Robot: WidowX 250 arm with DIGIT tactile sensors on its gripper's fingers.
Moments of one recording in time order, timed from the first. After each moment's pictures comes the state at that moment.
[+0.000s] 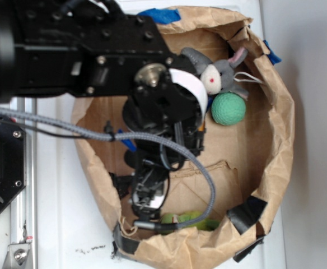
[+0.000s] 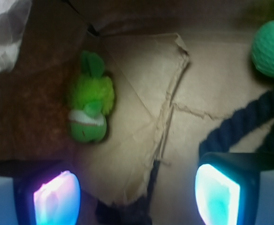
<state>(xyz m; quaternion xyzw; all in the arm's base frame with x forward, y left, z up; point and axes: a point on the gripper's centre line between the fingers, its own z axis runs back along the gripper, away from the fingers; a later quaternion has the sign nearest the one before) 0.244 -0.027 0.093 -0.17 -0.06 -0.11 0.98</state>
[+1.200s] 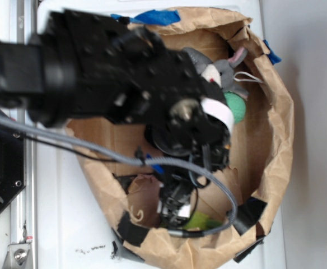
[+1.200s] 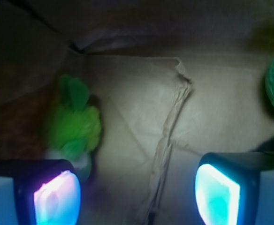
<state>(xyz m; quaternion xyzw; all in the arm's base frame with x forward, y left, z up) 0.271 -0.039 0.074 -0.13 -0.07 -0.11 0.98</state>
